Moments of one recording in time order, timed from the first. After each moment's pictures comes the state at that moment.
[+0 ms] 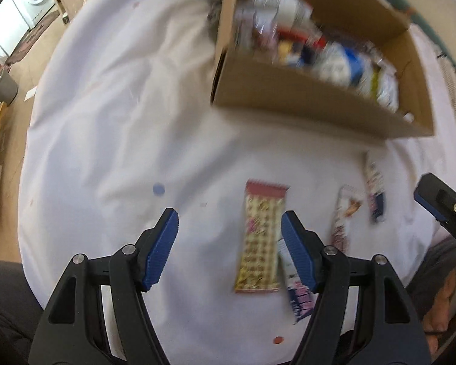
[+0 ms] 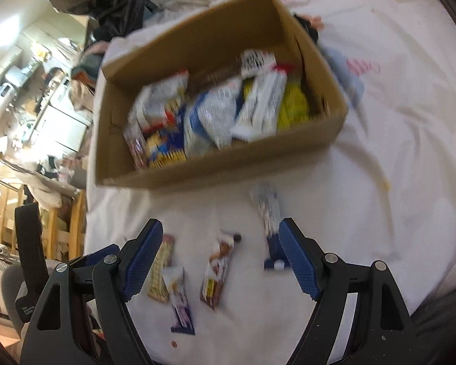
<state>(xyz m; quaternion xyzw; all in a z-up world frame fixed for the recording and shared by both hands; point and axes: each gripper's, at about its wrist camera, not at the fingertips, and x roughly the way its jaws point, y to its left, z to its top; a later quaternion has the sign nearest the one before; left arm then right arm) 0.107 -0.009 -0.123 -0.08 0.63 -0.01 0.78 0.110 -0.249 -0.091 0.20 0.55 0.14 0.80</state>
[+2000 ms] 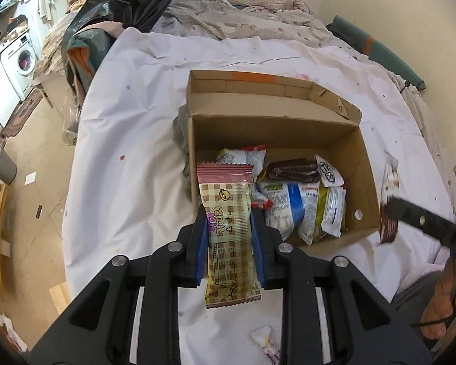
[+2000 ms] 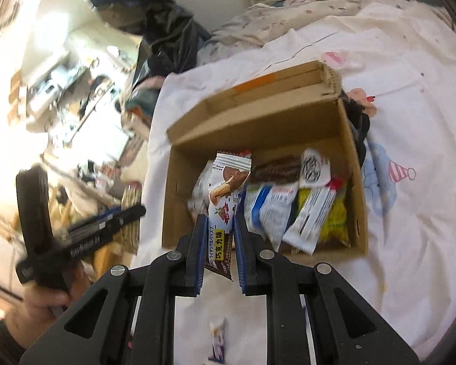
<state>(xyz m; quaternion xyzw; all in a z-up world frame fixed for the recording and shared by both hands) 0.191 -0.018 0.018 -0.02 0.49 -0.06 0.87 0.186 -0.275 0.004 0.23 0.45 0.23 0.83</state>
